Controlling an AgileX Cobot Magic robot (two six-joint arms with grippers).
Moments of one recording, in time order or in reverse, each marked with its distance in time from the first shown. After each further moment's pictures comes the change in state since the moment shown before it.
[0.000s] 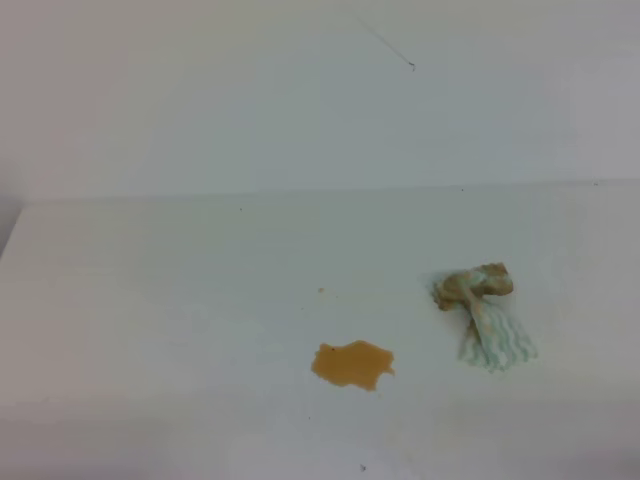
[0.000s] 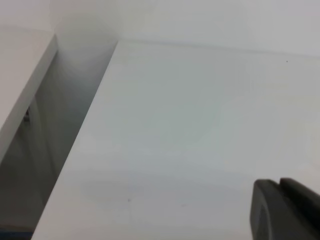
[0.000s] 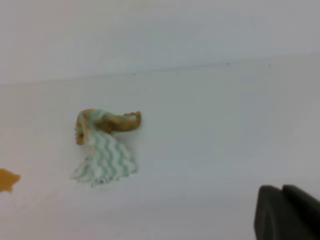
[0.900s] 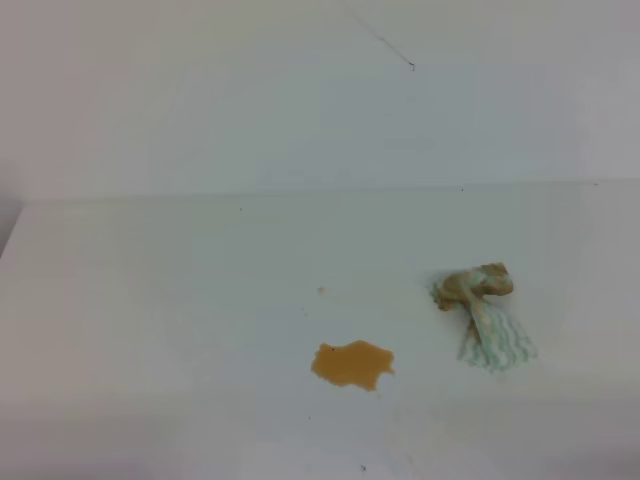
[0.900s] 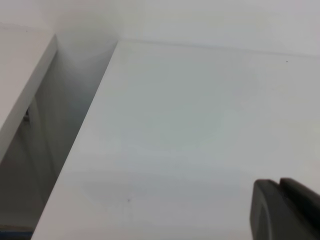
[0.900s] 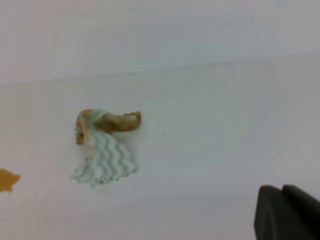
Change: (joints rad) left arm 0.000 0.000 0.000 0.000 0.000 0.000; right arm 0.000 0.002 -0.002 0.000 0.001 0.000
